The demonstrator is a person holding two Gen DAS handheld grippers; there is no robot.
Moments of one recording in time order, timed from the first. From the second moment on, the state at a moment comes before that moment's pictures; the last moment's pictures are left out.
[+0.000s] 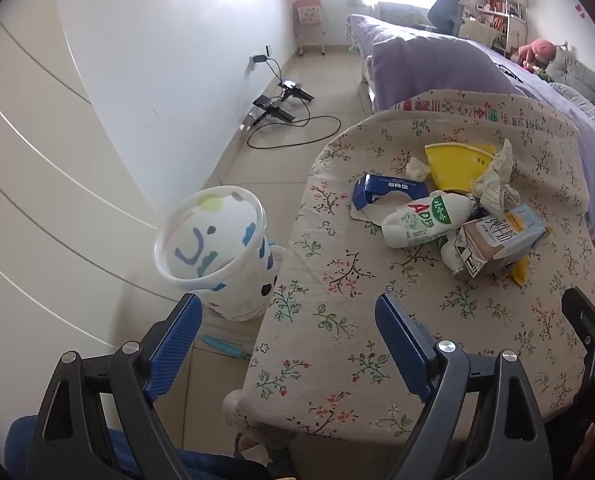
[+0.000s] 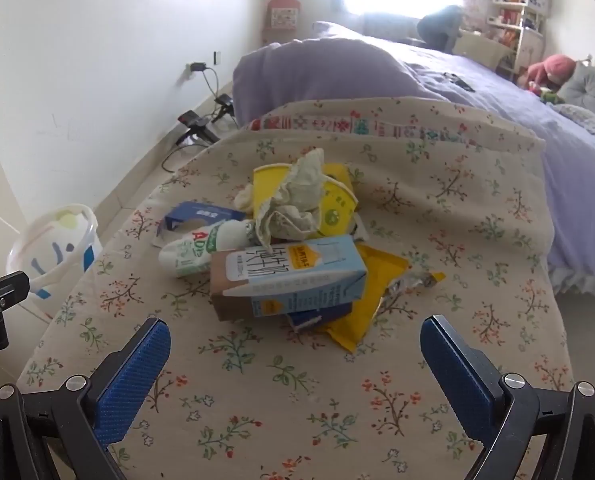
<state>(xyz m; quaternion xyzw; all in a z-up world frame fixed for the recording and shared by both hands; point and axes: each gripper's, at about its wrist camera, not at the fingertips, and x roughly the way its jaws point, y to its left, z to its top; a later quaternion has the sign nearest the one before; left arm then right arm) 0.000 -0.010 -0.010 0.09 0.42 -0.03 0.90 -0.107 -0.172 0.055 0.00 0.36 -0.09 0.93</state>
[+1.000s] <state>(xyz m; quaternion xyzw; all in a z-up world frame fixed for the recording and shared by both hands) -0.002 -0.013 -0.011 0.09 0.42 -0.04 0.90 -0.105 -0.172 0.051 0.01 0.36 -0.09 0.93</state>
